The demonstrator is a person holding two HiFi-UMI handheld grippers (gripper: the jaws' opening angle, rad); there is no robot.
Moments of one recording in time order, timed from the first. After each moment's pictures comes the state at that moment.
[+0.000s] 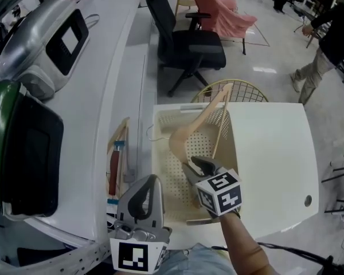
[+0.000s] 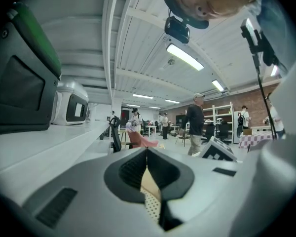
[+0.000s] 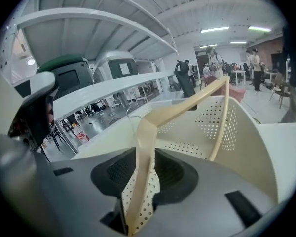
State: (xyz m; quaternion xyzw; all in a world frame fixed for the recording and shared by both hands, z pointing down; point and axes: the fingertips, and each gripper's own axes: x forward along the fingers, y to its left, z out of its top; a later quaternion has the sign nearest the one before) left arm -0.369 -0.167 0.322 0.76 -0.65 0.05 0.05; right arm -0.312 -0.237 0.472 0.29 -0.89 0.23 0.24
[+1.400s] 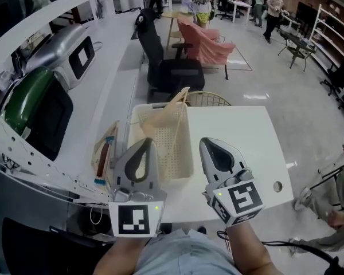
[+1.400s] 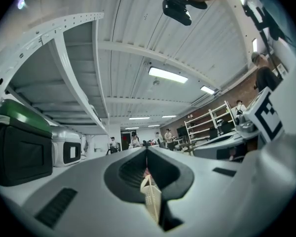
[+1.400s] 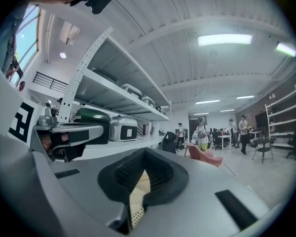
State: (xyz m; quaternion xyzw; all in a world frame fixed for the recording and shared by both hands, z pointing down) left arm -0.238 -0.080 0.203 0.74 -0.67 0.01 -0.10; right arm -0.129 -0.120 0.230 0.40 -0.92 -0.03 0.01
